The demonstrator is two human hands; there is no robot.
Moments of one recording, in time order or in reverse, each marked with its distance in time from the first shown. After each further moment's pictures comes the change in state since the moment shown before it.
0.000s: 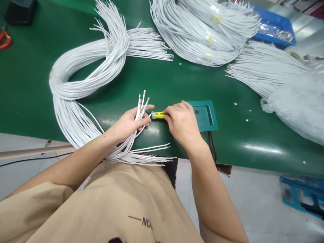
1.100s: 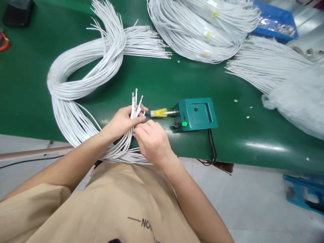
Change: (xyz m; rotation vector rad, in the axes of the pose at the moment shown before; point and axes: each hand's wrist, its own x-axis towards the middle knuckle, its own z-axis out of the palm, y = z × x) left_hand 0.002 -0.005 -0.014 0.278 0.130 0.053; right_hand -0.027 -0.071 0.032 0.180 0.096 -0.207
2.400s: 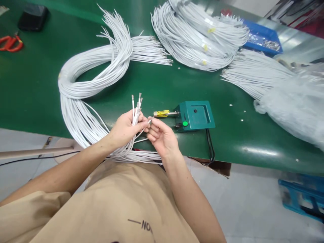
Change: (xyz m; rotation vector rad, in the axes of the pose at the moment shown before) left_hand -0.034 0.013 0.006 -0.167 -0.016 0.061; right_hand 0.010 0.001 0.003 2.055 0.269 0.938
